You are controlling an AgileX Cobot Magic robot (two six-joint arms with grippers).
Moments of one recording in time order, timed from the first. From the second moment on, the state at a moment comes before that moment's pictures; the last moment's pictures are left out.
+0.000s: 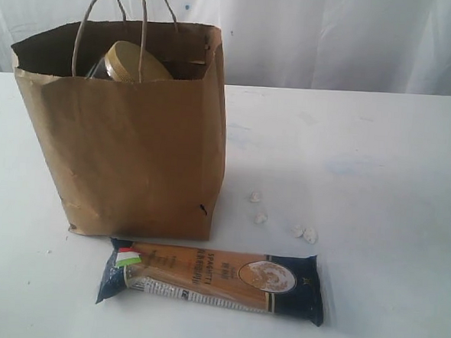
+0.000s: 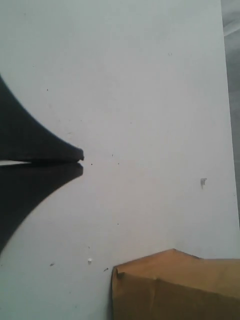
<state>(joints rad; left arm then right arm) 0.07 0.00 0.03 -0.10 0.38 0.17 -0.08 0.23 0.00 -0.28 -0.22 0.44</state>
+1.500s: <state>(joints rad) -0.03 0.00 0.03 -0.10 0.38 0.17 0.35 1.95 -1.35 0.41 0.64 -0.60</state>
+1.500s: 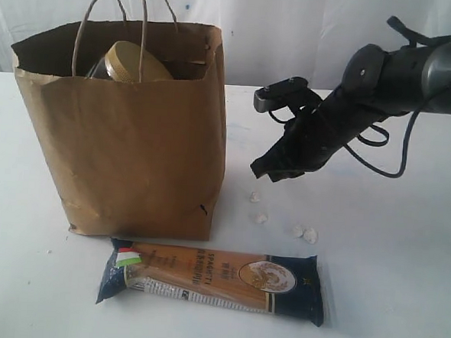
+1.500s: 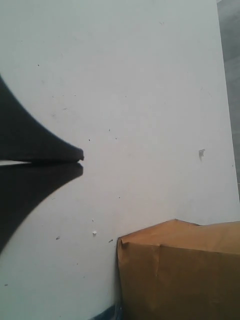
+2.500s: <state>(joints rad) -0.03 0.00 0.03 -0.10 0.38 0.17 0.43 2.08 -1.35 0.47 0.52 -0.70</state>
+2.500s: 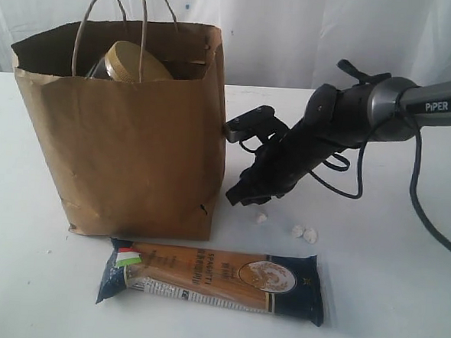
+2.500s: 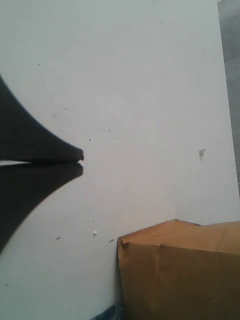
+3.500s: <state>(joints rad) -0.03 0.00 0.03 -0.10 0.38 0.18 0.43 1.96 -1.30 0.26 0.80 -0.40</state>
